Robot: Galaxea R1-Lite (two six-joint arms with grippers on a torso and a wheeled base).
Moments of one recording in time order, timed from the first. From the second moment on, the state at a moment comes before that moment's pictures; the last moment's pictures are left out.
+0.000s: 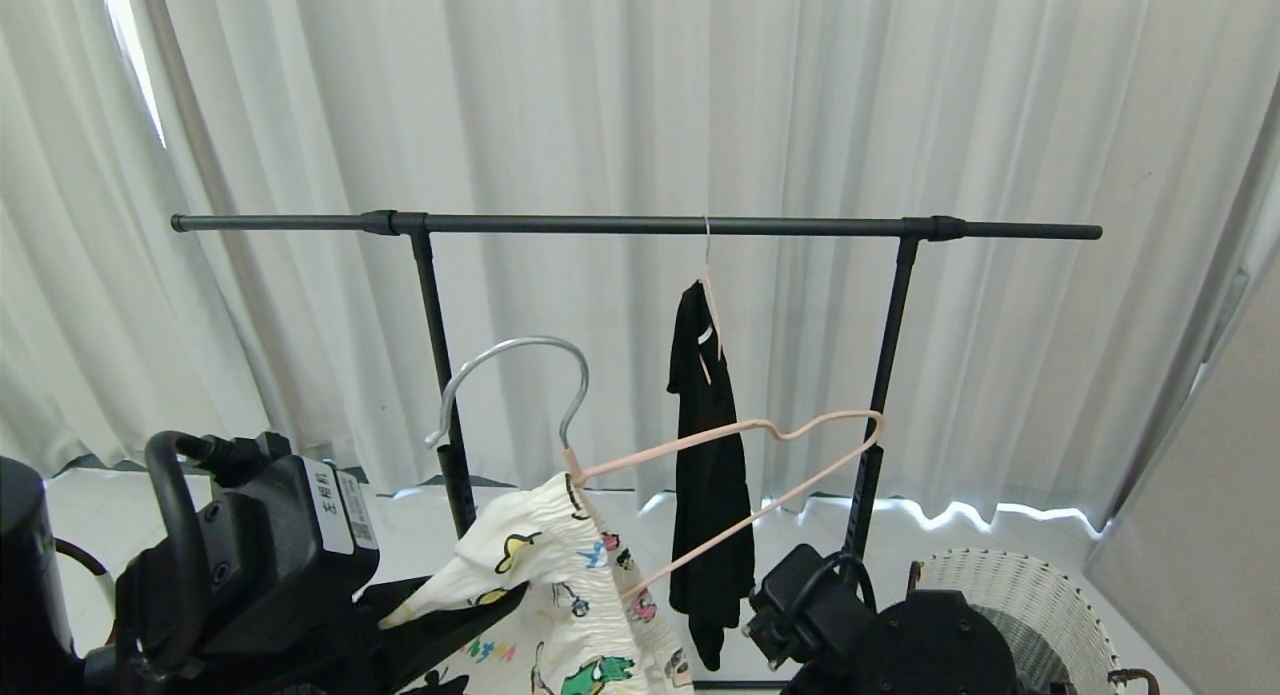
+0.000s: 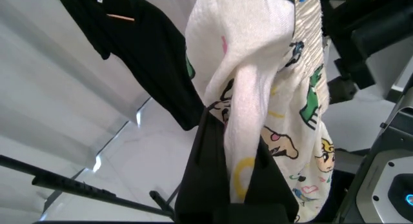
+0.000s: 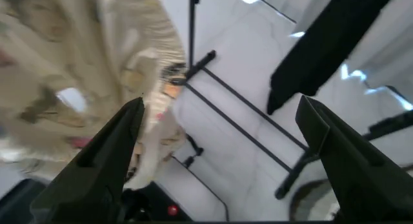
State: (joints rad) left arm -0.77 1.14 -0.49 -0.28 -0.08 0.31; right arm 1.17 1.82 -0.51 -0.78 -0.30 0.25
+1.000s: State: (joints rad) left arm -0.76 1.14 -0.44 -0.28 -0.08 0.32; right arm 0.85 1.83 -0.45 -0.78 -0.41 0.10
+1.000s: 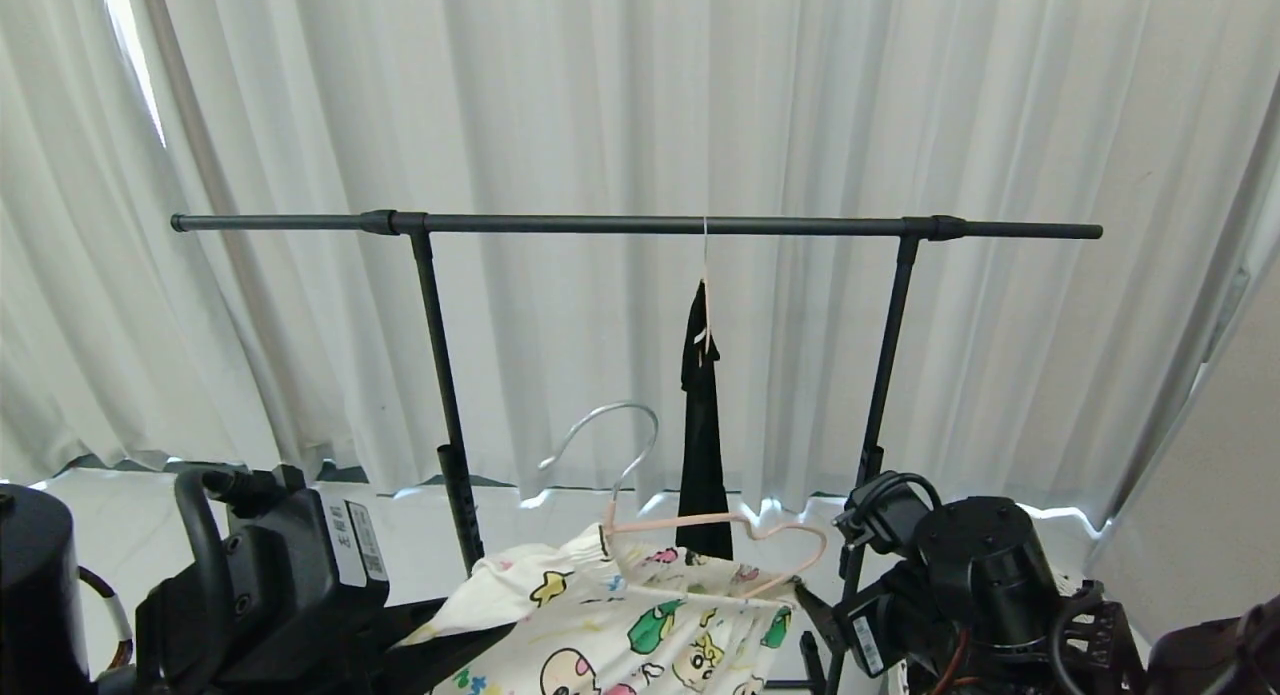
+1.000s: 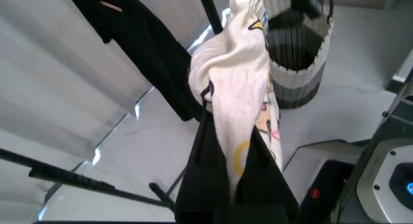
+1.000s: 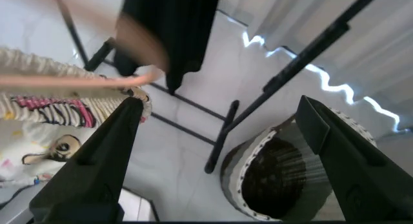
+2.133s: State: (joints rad) left arm -0.76 1.30 -0.38 -0.40 0.06 0.23; right arm 0.77 1.51 -0.47 -0.56 -0.04 -0.25
